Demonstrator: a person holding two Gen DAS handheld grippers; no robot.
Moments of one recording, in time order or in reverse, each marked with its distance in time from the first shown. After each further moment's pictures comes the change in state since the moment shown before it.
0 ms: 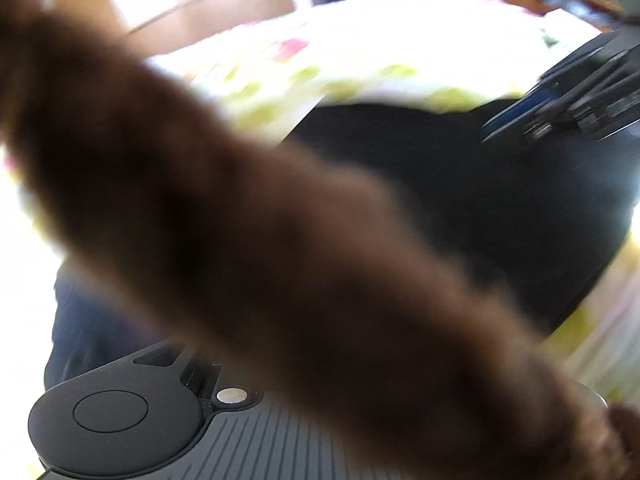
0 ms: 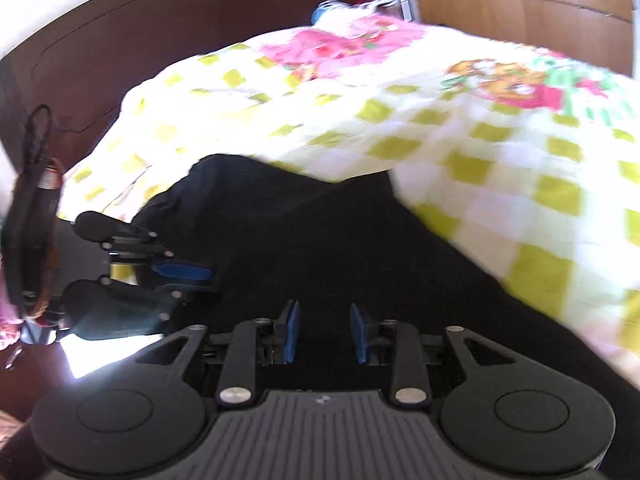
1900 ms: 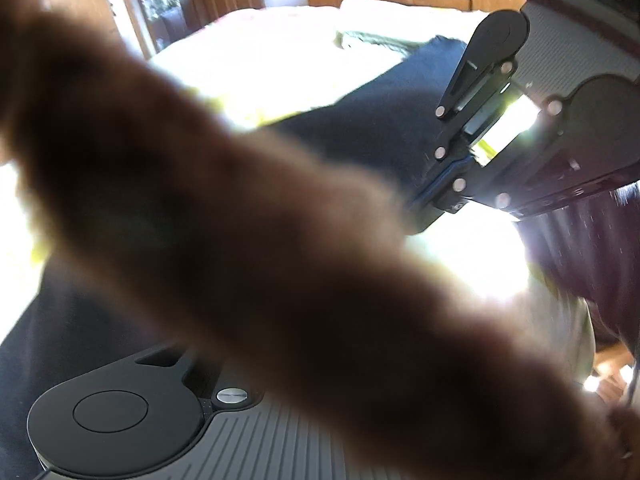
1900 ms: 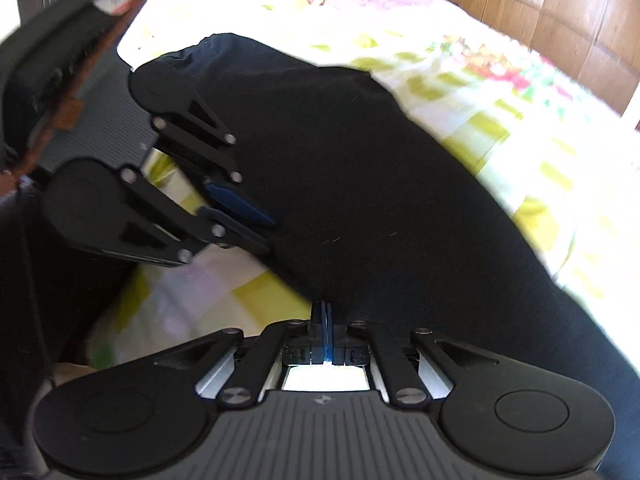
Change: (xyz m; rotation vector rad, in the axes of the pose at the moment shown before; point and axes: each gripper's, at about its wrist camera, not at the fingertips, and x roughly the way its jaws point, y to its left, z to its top) left arm -0.020 -0.162 0.041 0.379 -0.103 -0.353; right arm -0.099 0.010 -0.111 -0.201 0.139 -0.244
